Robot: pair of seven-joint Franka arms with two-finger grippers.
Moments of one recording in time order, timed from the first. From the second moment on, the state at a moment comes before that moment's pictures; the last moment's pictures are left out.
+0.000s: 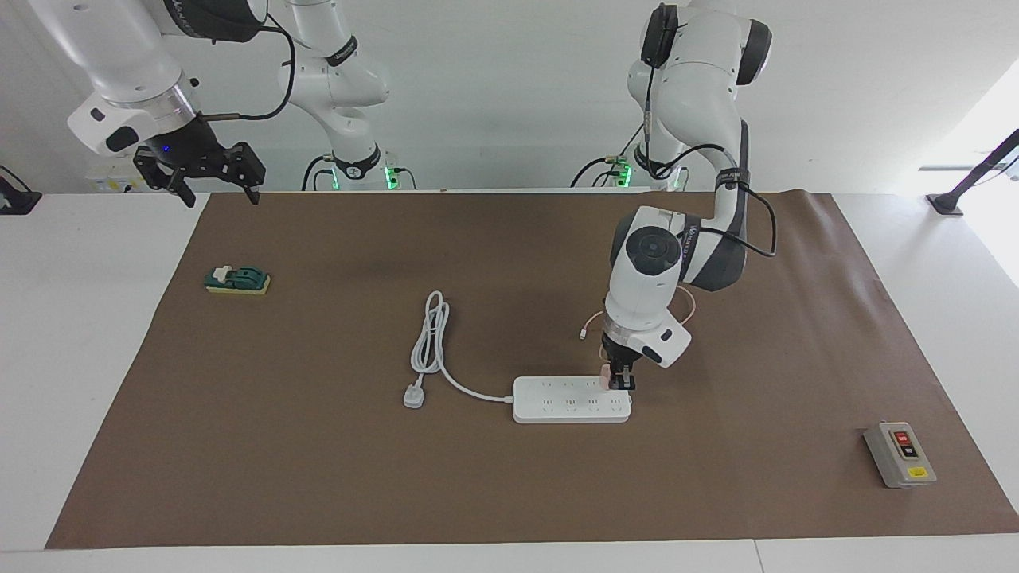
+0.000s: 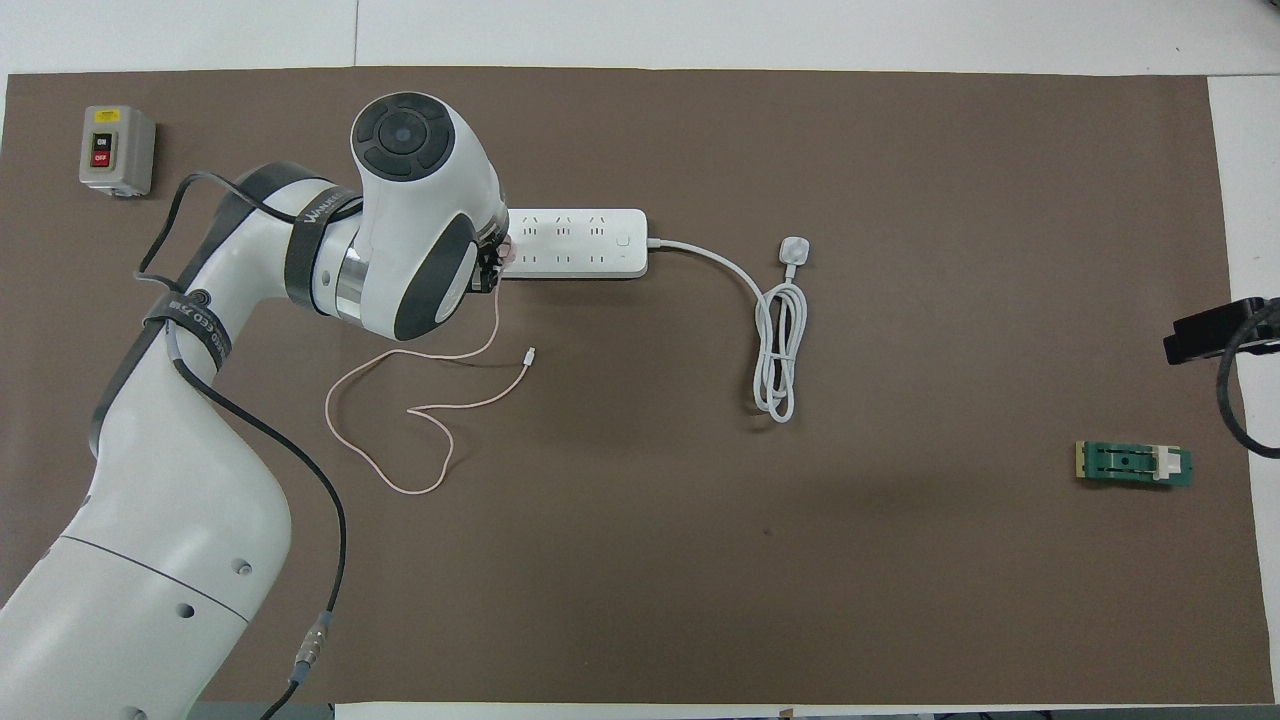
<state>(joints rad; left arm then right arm) -0.41 0.56 -0.03 -1.49 0.07 2.11 -1.93 0.01 -0.05 -0.08 -1.61 -0.04 1.48 -0.13</state>
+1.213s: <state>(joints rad) -0.41 0.56 -0.03 -1.49 0.07 2.13 -1.86 0.01 -0.05 -0.08 -1.61 -0.04 1.48 -0.13</state>
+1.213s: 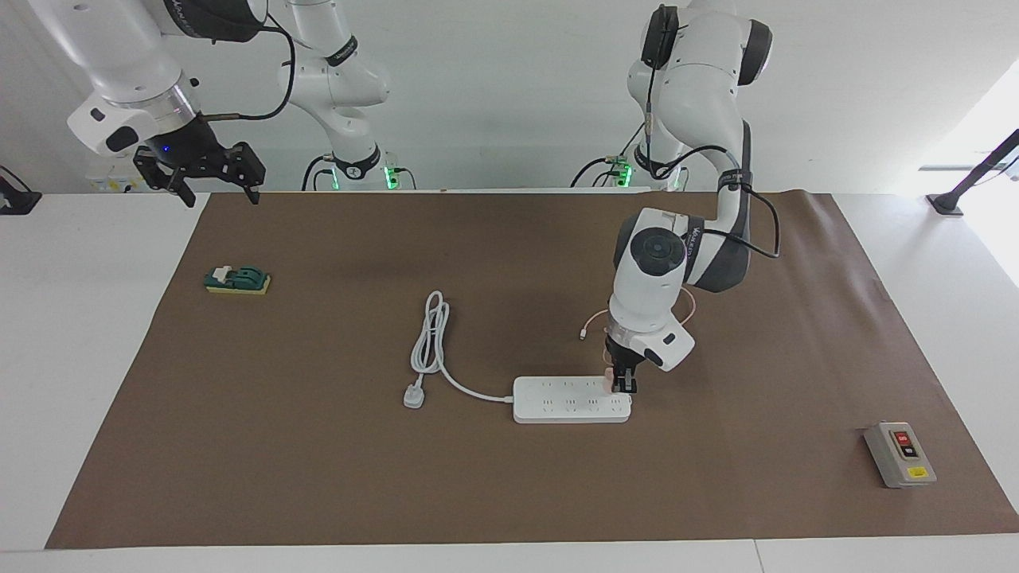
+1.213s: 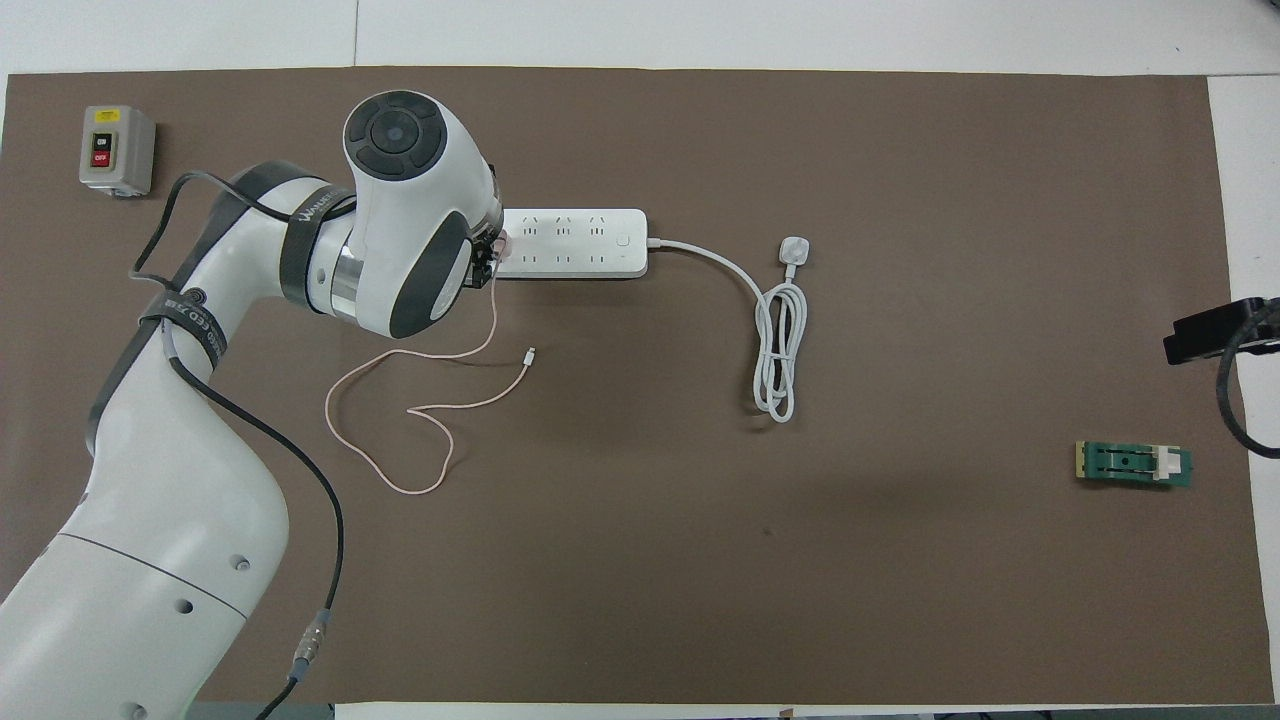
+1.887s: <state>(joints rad) -0.40 0.56 -0.02 -1.49 0.07 2.12 -1.81 0.01 -0.05 -0.08 -1.61 -0.04 1.48 -0.13</state>
